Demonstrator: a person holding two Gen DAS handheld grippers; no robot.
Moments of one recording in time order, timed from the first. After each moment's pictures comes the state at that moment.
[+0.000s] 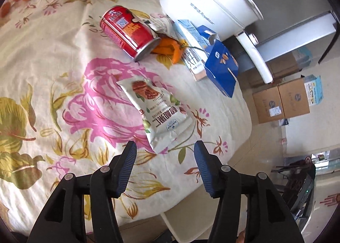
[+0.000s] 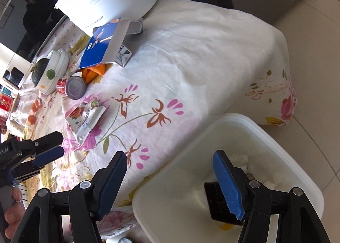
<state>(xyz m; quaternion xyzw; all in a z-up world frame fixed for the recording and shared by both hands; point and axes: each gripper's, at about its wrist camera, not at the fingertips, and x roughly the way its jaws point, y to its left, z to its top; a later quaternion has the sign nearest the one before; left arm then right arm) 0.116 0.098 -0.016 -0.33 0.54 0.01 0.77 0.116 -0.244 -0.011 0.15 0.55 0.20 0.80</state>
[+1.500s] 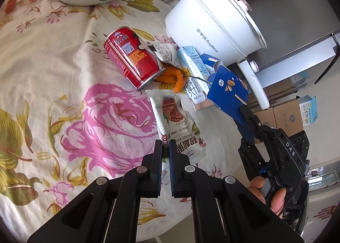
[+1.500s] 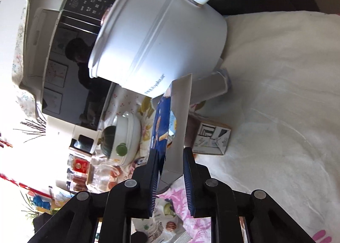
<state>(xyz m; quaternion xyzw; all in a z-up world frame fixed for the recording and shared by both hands) 0.131 0.099 -0.019 -0.36 0.48 0.03 0.79 0.225 -0.178 -0.025 0.39 0.45 0.32 0.74</state>
